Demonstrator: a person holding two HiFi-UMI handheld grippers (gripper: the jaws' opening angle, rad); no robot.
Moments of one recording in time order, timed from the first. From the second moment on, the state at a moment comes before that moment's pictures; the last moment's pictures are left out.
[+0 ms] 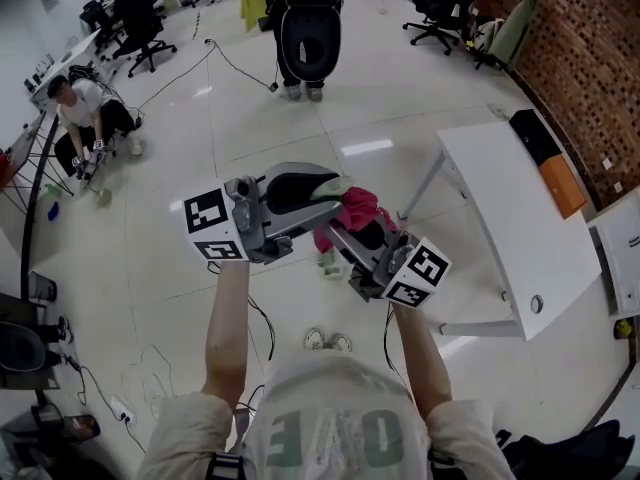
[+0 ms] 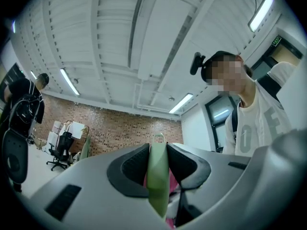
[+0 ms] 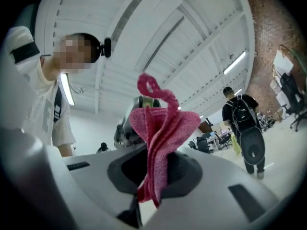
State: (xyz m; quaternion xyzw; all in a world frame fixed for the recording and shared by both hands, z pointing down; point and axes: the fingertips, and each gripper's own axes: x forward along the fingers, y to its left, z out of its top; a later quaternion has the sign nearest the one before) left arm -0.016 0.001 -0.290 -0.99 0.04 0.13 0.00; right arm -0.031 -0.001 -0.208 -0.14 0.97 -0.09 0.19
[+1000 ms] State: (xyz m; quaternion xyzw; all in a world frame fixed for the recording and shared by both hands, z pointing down) left arm -0.031 -0.057 -0.285 -0.97 0.23 0.10 -0.01; right arm -0.057 -0.008 -0.073 -0.33 0.94 -0.02 -0.11
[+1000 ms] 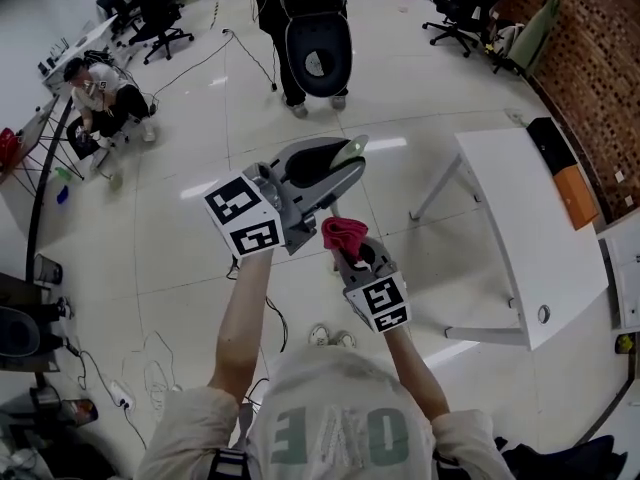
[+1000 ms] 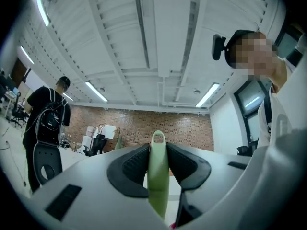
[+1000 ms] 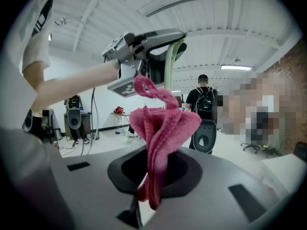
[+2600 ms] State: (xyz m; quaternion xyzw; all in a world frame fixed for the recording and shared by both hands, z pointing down) left arm -0.026 -0.065 -0.215 -0.99 0.08 0.10 -0.01; right arm 0.087 -0.051 -0.052 -0.48 0.87 -0.09 -0.10
